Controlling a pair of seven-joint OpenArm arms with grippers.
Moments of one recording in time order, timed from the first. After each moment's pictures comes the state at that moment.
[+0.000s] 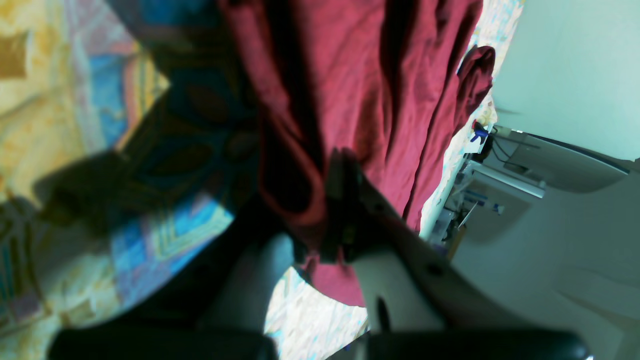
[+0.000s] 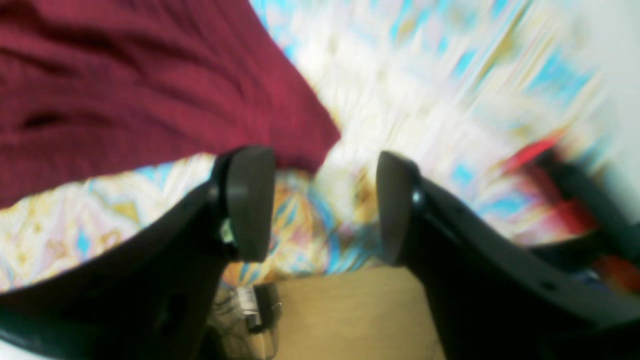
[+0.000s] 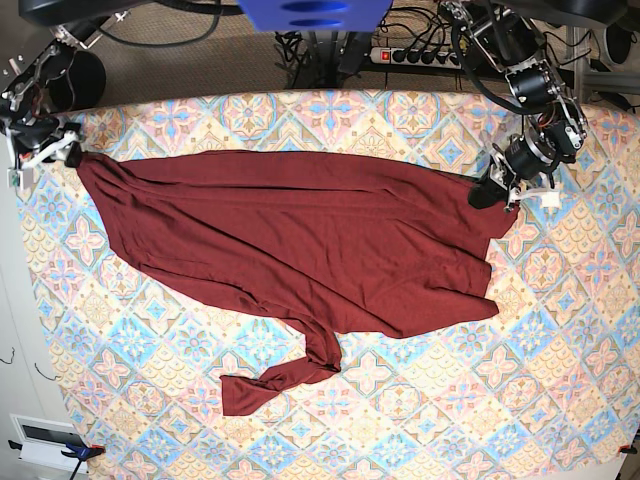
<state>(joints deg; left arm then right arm) 4.4 -6.1 -40.6 76.6 -62.8 -0.5 67.1 -11.6 16.6 54.7 86.6 30.8 40.9 -65.8</state>
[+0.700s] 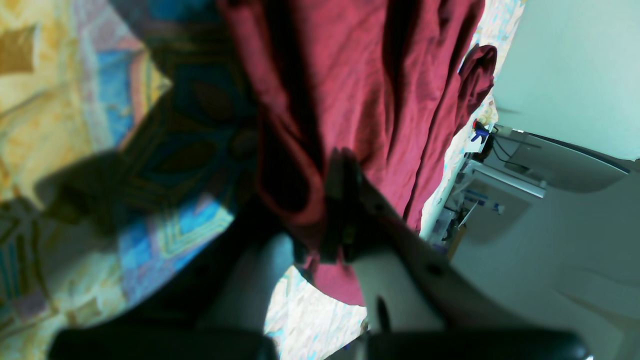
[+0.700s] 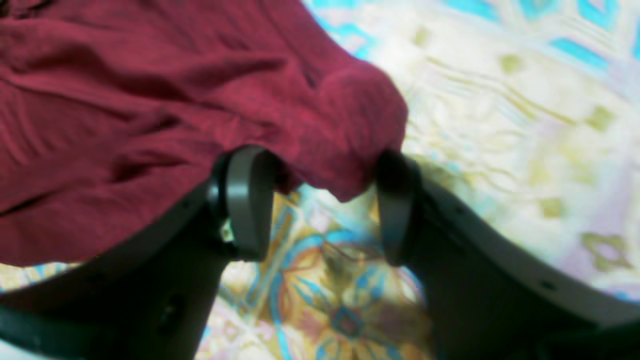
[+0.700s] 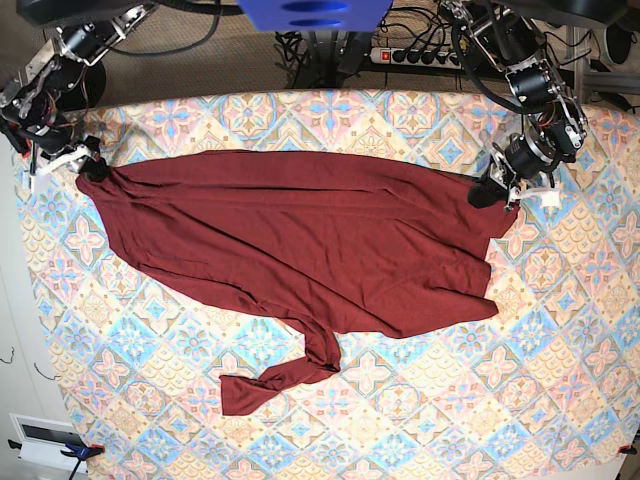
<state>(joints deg) 4.5 -6.2 -40.6 76.7 -62.9 -0.5 67.2 -5.8 16.4 54.5 72.2 38.6 40.9 -64.3</state>
